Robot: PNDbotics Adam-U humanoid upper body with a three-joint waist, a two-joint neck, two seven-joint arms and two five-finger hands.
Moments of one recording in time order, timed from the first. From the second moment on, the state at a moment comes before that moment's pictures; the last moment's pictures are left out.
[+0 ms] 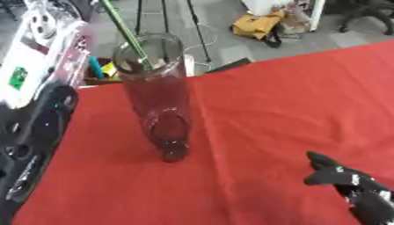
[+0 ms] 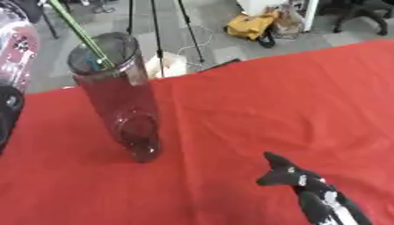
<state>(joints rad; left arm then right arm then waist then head) -1.25 0.46 -0.14 -1.54 0.41 -0.03 0.44 -0.25 -0.18 0.09 -1.98 0.03 -0.31 0.36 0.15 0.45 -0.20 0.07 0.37</state>
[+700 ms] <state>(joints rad) -1.23 0.45 -0.15 -1.54 0.36 -0.02 0.42 -0.25 -0.18 0.08 -1.98 0.03 -0.31 0.36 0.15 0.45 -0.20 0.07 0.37</state>
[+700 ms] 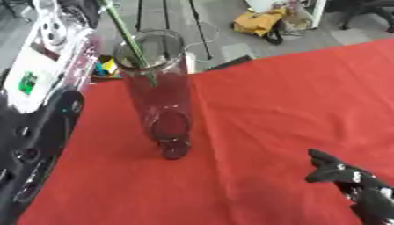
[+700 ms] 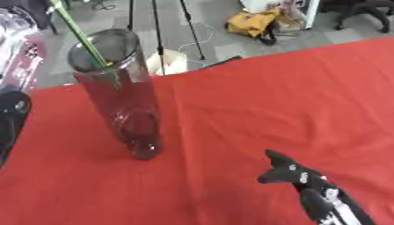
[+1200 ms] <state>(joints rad) -1.22 0.45 -0.16 -1.54 0.33 -0.01 0.40 -0.25 -0.18 0.08 -1.98 0.03 -0.31 0.36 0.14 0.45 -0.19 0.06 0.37</state>
